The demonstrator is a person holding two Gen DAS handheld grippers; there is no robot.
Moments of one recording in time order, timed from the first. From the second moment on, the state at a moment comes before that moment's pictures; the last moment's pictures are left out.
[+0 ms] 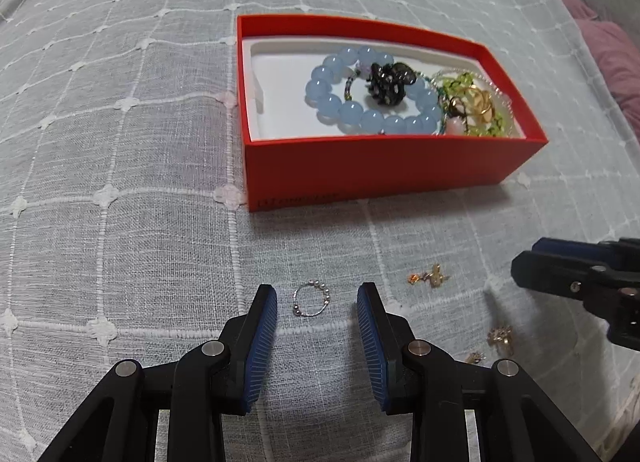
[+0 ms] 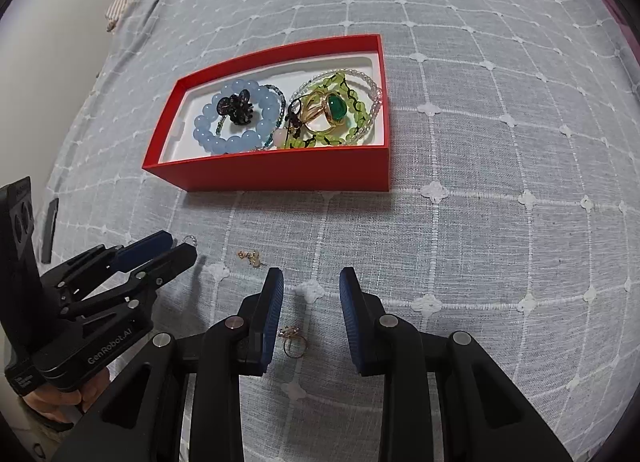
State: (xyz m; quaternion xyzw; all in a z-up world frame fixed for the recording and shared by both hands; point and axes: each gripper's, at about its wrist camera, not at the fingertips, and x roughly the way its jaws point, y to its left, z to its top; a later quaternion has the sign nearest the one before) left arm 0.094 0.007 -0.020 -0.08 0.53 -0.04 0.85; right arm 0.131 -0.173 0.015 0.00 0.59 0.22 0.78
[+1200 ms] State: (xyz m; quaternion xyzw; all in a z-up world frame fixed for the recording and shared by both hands) left arm 0.103 -0.007 -0.028 -0.05 0.52 -0.03 0.85; right arm 0.102 -0.155 -0.004 -0.08 0.60 0.25 0.76
